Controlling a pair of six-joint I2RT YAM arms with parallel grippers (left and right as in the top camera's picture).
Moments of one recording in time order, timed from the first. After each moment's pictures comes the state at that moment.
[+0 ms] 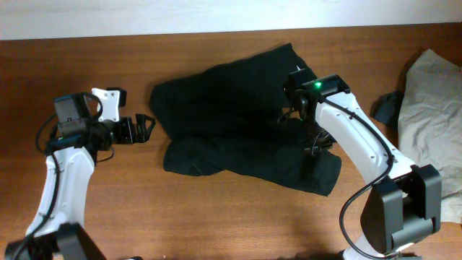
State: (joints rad) left arm 0.25 1.53 1.03 -0.47 0.53 0.17; right arm 0.30 1.79 1.47 -1.38 0.28 0.28
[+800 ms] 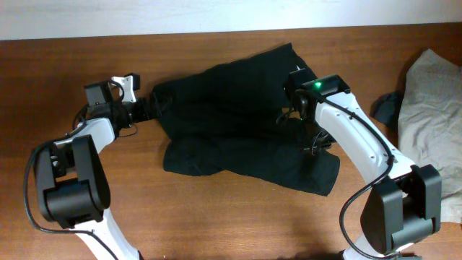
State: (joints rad) left arm 0.19 2.07 1.17 0.01 0.74 -0.12; right arm 0.30 1.79 1.47 -1.37 0.26 0.26
